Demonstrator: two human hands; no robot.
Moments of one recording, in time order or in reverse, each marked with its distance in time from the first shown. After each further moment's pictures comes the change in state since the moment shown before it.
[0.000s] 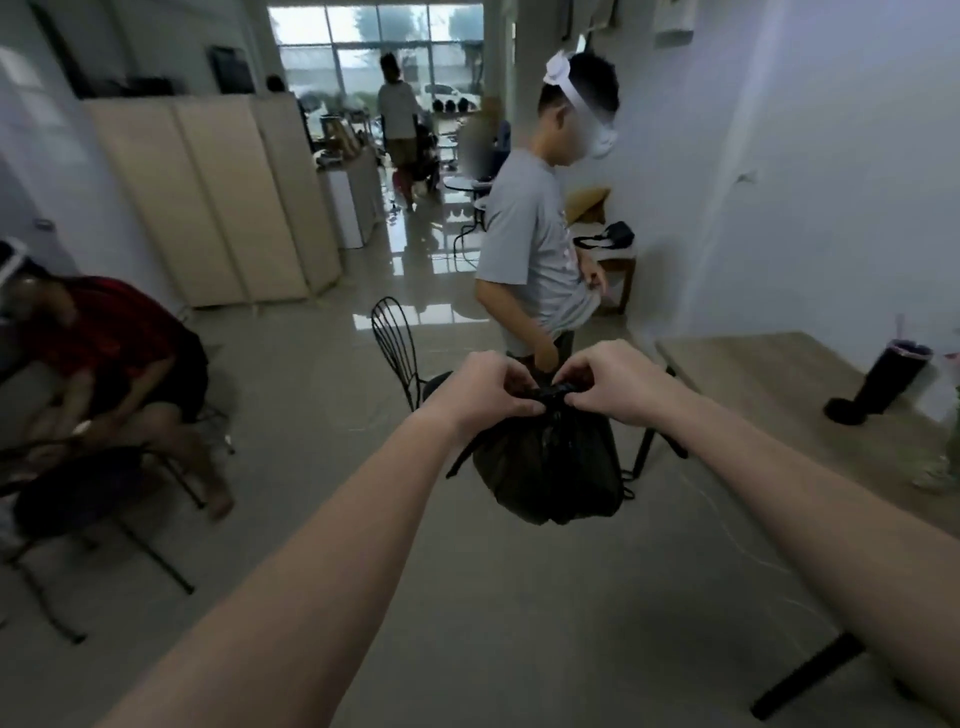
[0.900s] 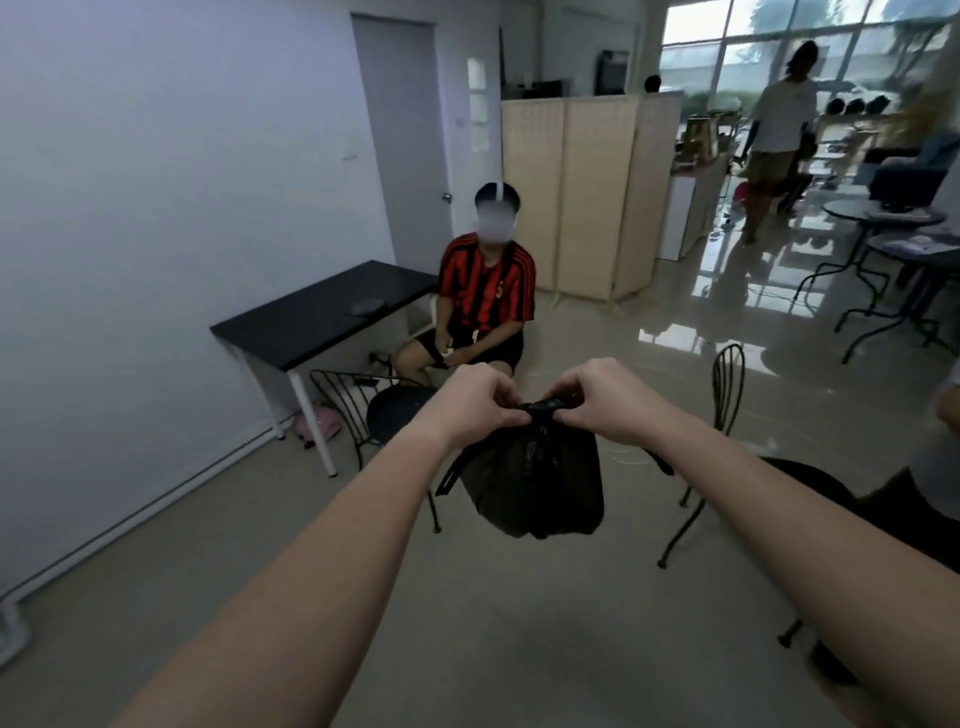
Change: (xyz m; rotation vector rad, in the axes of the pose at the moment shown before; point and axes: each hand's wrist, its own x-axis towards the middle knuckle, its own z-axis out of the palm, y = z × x) left_hand -0.195 -0.362 -0.281 0.143 0.410 -0.613; right_hand 0.334 -0.409 0.190 0.189 -0.257 -0.622
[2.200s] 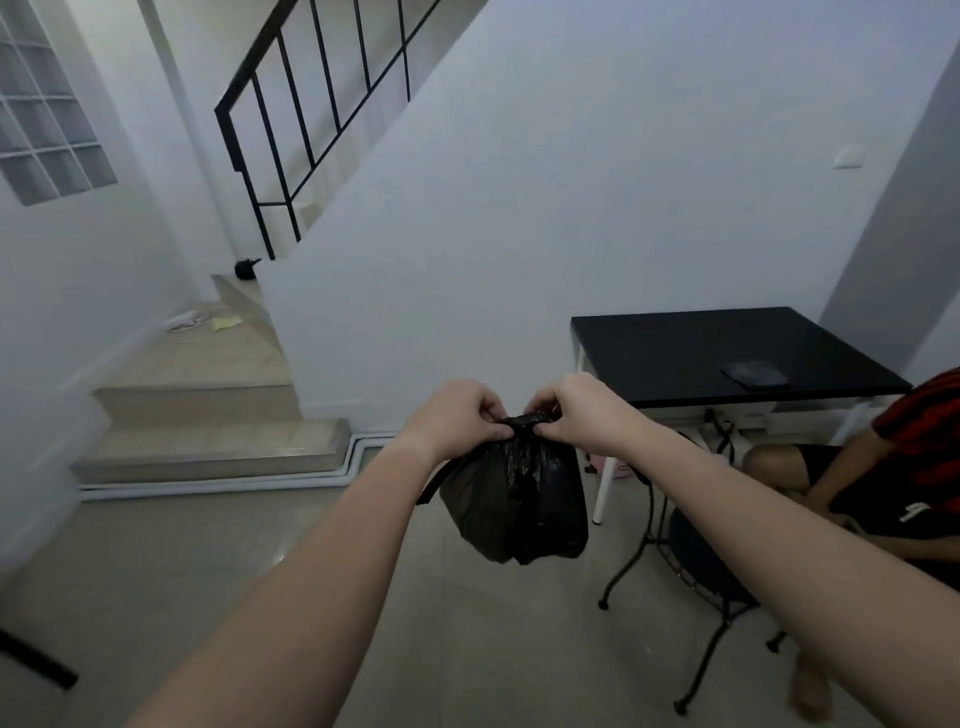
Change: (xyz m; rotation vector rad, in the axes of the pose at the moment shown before) left_hand -0.054 -0.471 -0.273 0.074 0.462 -0.813; right_hand 0.505 -0.388 0.255 0.056 -0.354 -0.850
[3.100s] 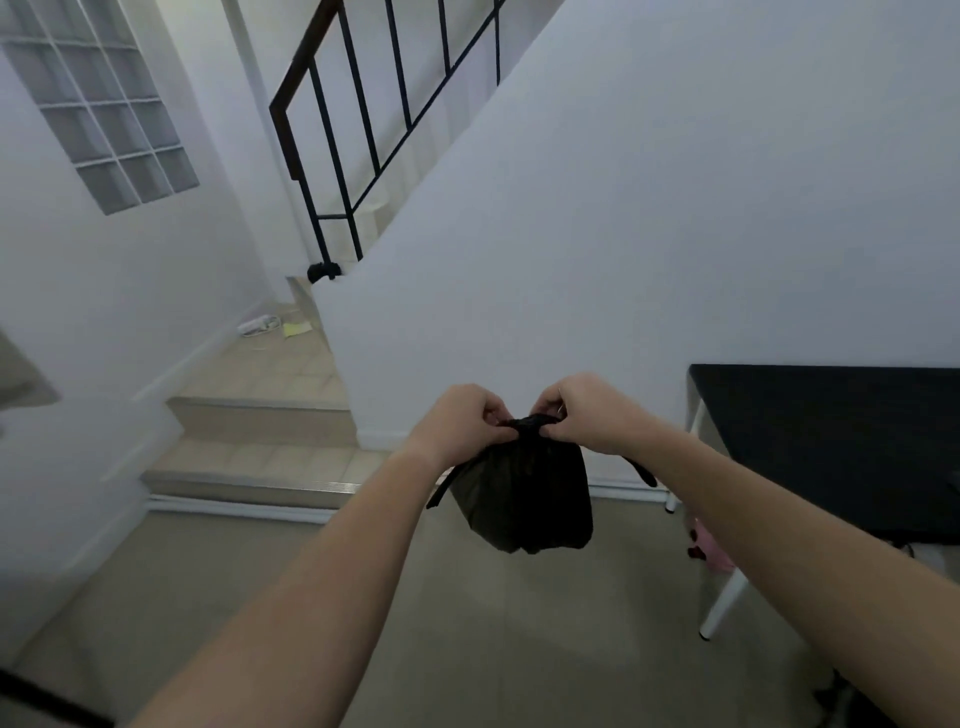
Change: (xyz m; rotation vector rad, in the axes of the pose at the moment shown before) left_hand 0.302 -0.215 -0.096 0.021 0.138 -0.156; right_hand 0.424 0.067 0.041 0.063 -0.082 -0.205
